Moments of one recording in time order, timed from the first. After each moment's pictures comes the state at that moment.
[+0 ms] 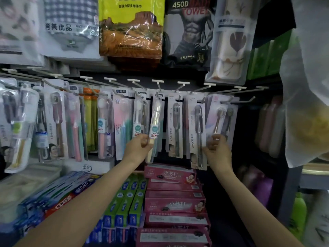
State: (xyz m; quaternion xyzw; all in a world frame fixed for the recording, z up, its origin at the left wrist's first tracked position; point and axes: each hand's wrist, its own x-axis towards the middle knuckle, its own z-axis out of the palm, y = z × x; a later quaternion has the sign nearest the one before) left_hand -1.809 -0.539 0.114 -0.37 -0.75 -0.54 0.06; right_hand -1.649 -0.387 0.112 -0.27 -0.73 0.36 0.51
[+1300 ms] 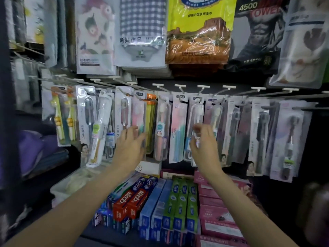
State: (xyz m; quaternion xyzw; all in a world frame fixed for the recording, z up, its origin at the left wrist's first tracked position) left_hand -1.904 -0.695 0.110 -0.36 -0.83 -0.21 0.38; right_hand -1.775 -0.531 0.129 -0.06 -0.82 0.15 0.54
